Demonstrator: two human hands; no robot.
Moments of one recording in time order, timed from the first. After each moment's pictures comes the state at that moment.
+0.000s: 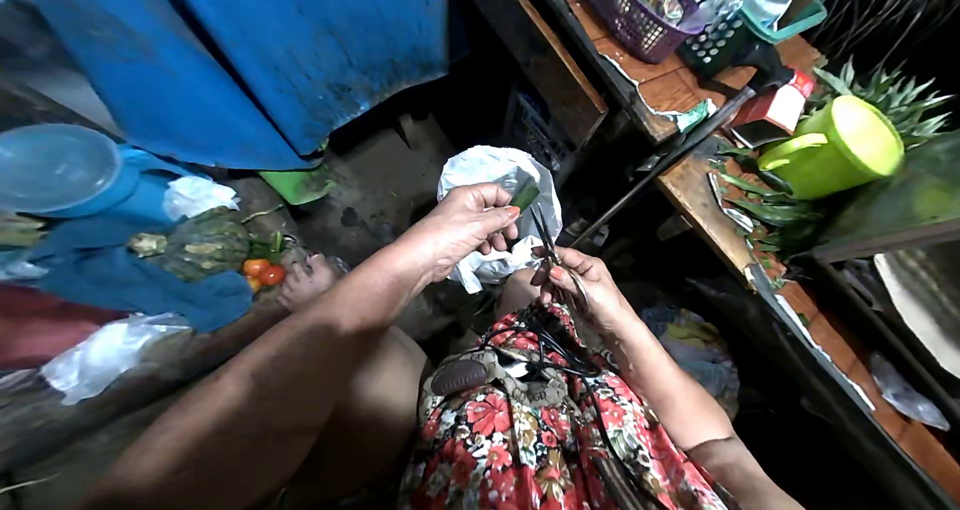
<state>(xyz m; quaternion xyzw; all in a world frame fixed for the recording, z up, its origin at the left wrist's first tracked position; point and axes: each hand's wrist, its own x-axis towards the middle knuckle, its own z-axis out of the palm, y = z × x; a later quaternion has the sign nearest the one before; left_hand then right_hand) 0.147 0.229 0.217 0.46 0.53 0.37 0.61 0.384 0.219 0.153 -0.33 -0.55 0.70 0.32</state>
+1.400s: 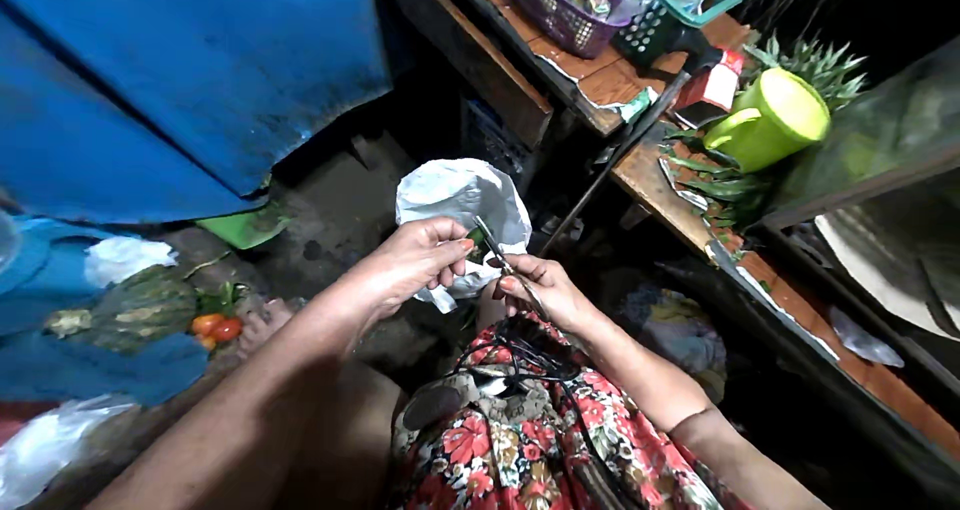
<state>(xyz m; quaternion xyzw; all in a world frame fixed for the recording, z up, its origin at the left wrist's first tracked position) 0.146 0.227 0.215 0.50 0.57 0.28 0.59 0.373 0.220 0.163 -0.37 -0.59 0.66 0.29</state>
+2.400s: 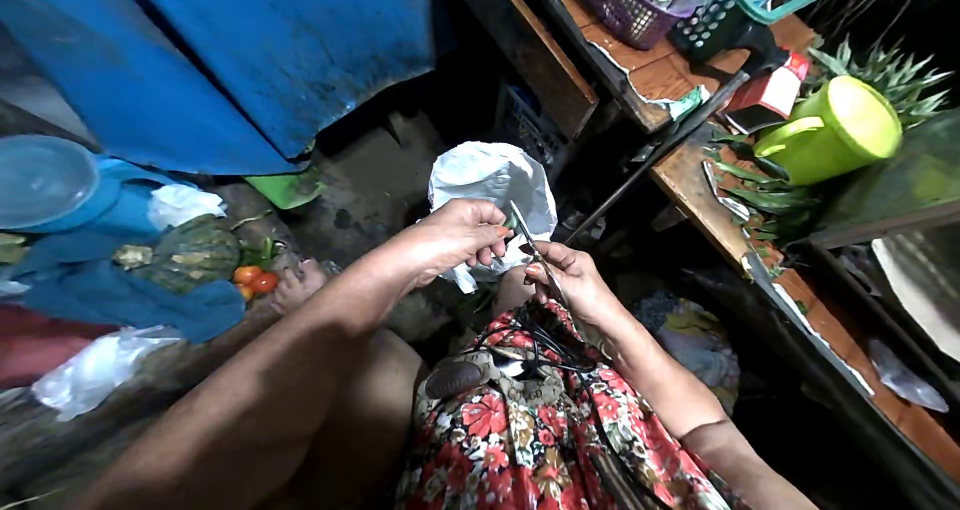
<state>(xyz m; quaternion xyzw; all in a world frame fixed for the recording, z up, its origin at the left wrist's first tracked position) 0.146 0.229 0.217 0.51 0.56 0.25 0.61 0.374 0.222 0.151 -0.39 -0.58 0.65 0.30</state>
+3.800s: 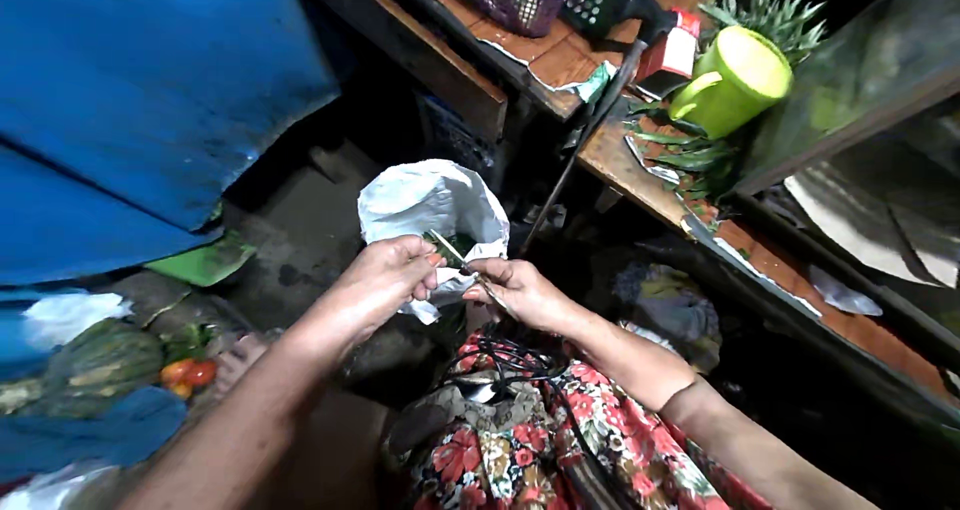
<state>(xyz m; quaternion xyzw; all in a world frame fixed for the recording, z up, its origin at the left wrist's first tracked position) 0.161 0.231 0.215 0.53 0.62 0.23 0.53 0.375 0.224 0.163 -0.39 -0.62 0.62 0.26</state>
